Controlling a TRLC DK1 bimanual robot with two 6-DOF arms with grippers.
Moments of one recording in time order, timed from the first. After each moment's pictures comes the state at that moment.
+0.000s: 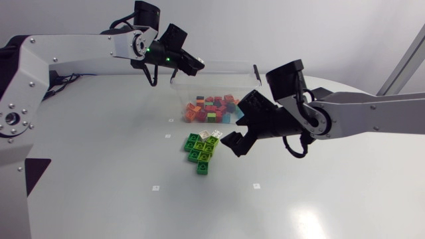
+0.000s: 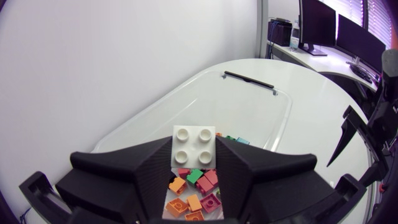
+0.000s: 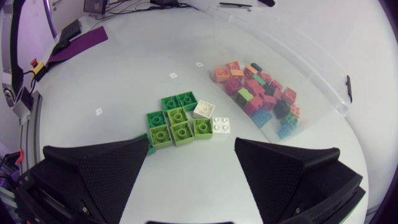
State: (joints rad) left arm -0.28 2.23 1.93 -0.24 0.51 0.41; right arm 0.48 1.61 0.92 -0.09 -0.28 -0.34
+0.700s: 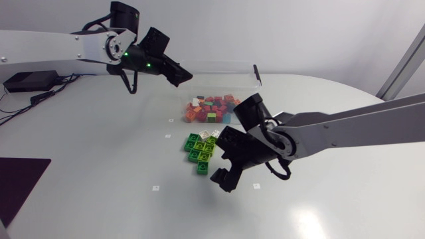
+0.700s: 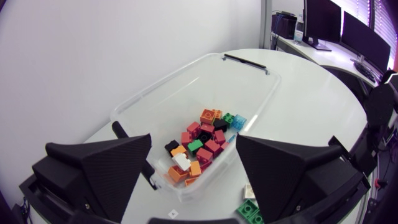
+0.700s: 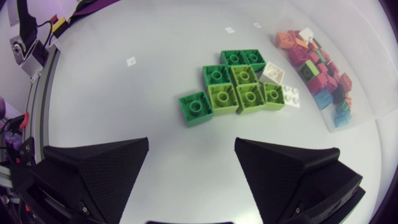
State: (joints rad) left arm -0.23 1.99 1.61 -0.23 0.48 0.45; right arm 0.62 1.75 0.90 -0.18 -0.28 -0.40
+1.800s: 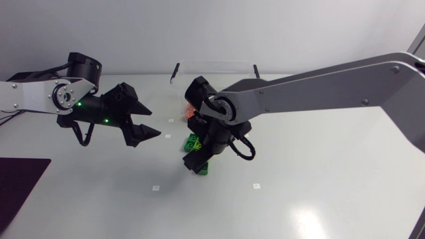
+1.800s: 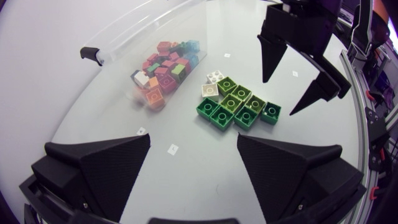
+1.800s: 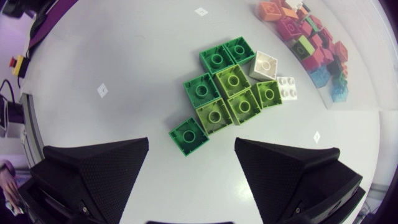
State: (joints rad) left arm -0.09 1.65 1.01 -0.30 0.56 0.88; right arm 0.75 2.00 1.40 -0.65 -0.04 -0.04
